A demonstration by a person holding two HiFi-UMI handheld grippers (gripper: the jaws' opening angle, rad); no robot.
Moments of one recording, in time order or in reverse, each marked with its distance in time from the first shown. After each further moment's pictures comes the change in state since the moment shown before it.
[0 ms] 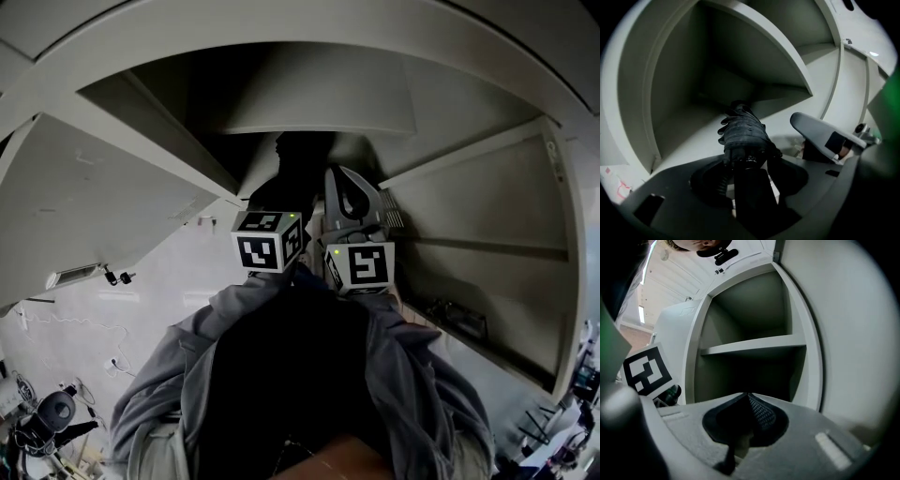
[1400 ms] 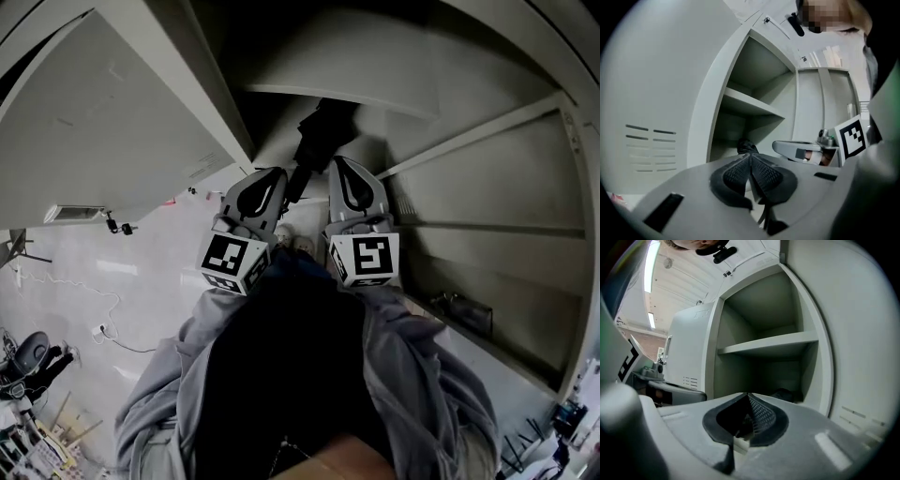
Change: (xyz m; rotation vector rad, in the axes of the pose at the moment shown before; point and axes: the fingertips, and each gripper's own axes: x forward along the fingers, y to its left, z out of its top) left arm -0.103 0.008 0.022 0.252 -0.378 0.030; right arm -0.015 0.030 -0.011 0.005 0.004 0.127
